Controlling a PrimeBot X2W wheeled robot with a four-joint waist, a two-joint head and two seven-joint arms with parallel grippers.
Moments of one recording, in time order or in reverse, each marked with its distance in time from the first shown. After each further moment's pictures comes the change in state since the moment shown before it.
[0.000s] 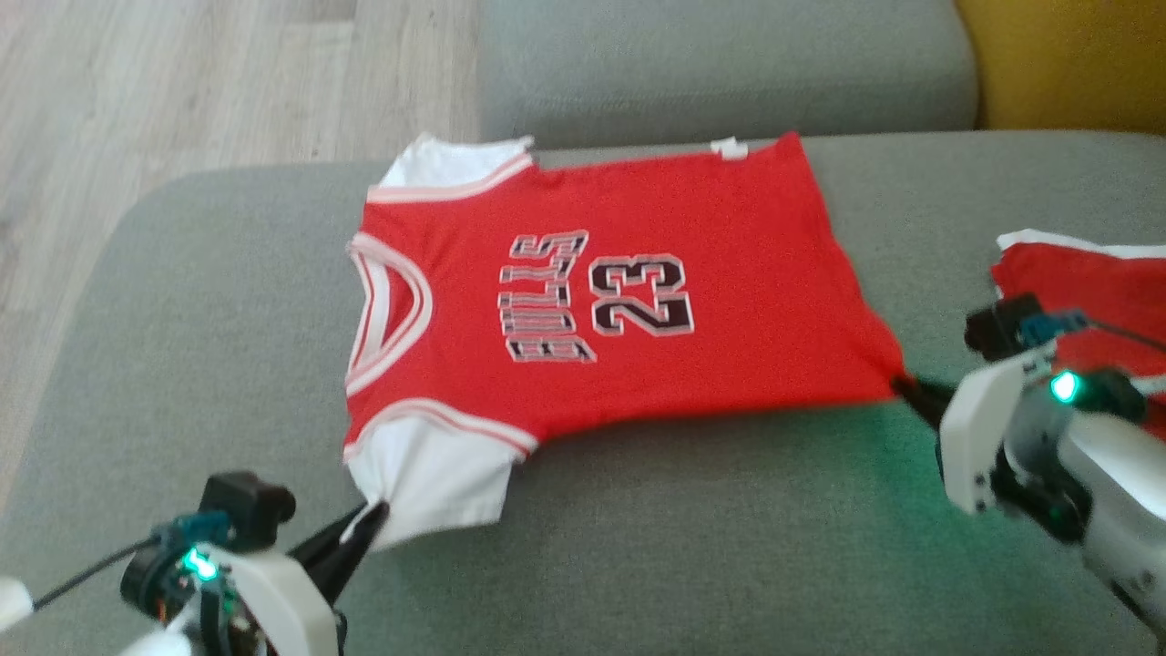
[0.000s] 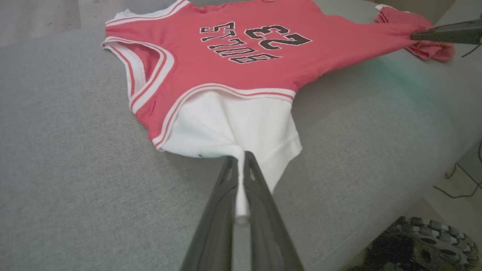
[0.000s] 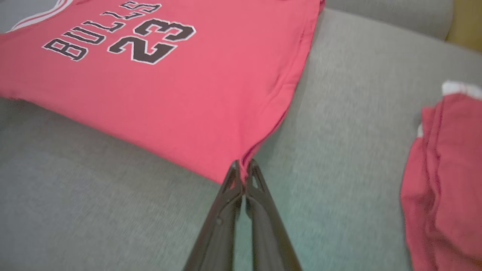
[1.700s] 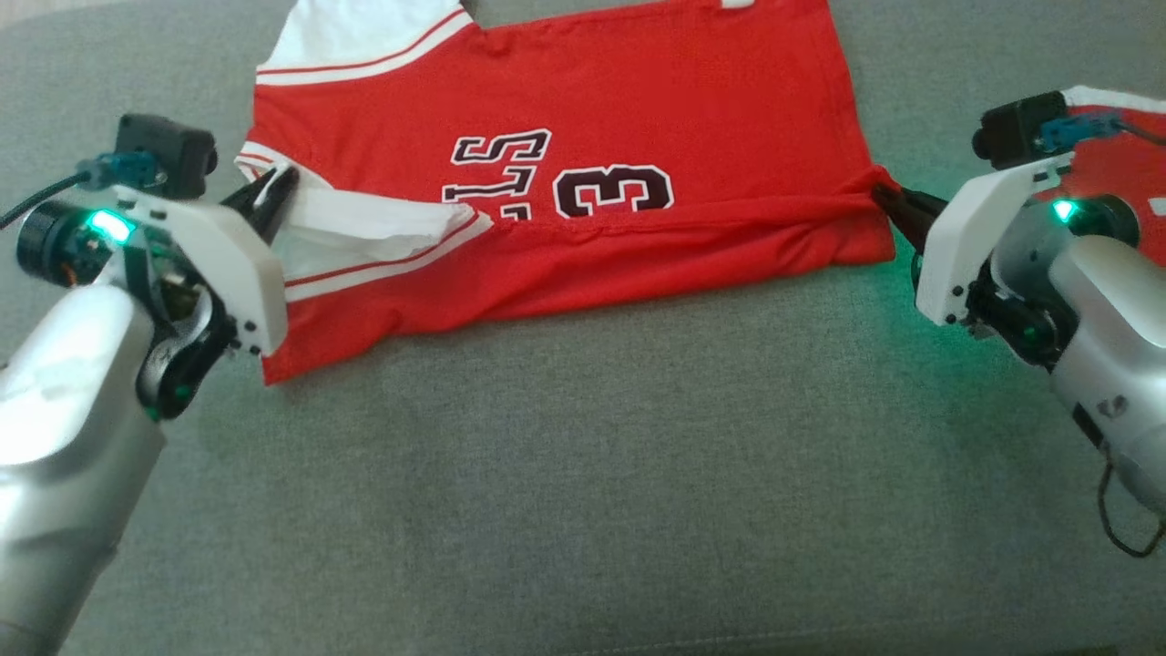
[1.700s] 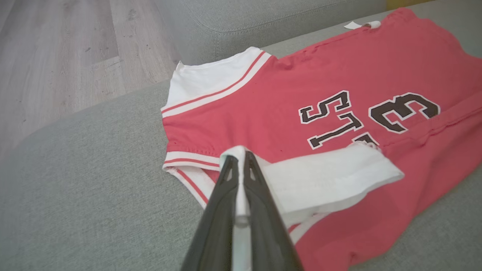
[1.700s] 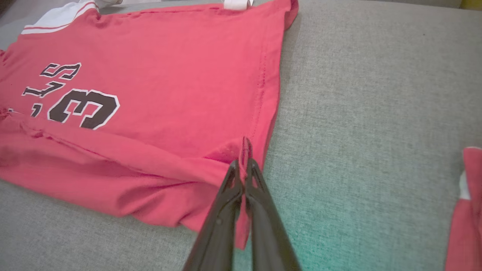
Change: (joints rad) left arm -0.627 -0.121 0.008 0.430 0.080 -0.033 0.073; right arm -0.279 0.099 -0.036 0.116 0.132 0.000 0.047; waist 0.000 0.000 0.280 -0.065
